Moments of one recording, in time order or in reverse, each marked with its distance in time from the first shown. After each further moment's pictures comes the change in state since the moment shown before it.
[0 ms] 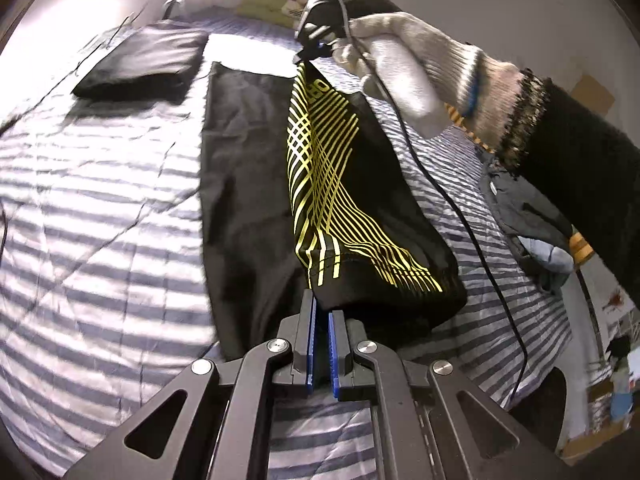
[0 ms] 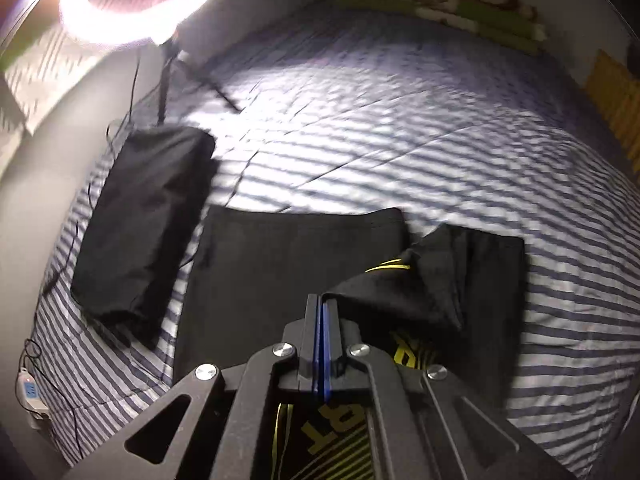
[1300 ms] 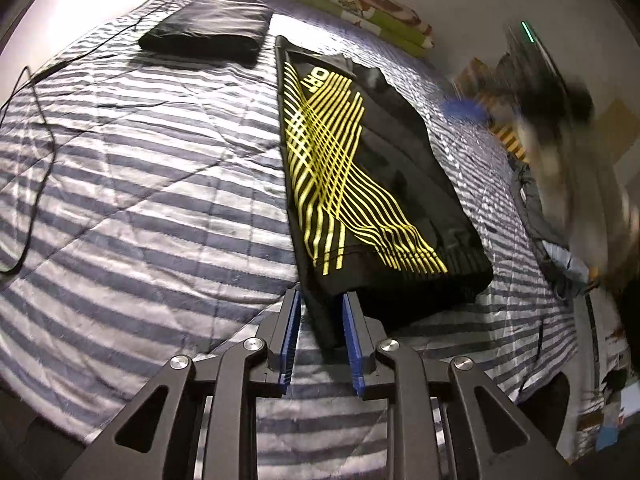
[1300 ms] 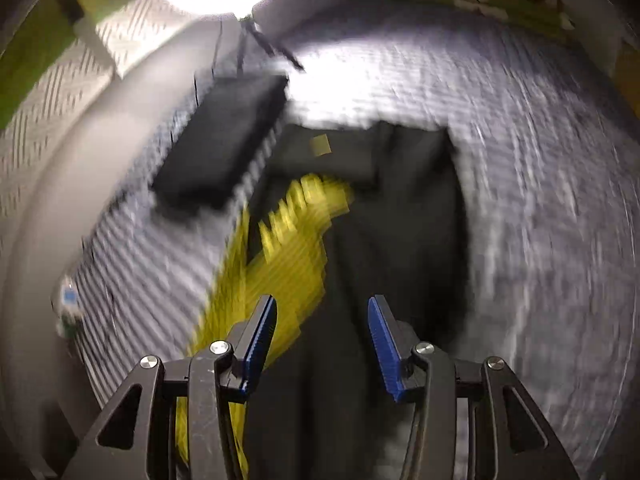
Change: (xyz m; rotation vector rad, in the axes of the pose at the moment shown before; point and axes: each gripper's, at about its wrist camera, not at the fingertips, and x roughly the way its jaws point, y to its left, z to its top) left arm -0.021 0.045 -0.029 -0.124 0.033 0.070; right arm -0.084 -0.027 -0.154 -0.053 0.046 0.183
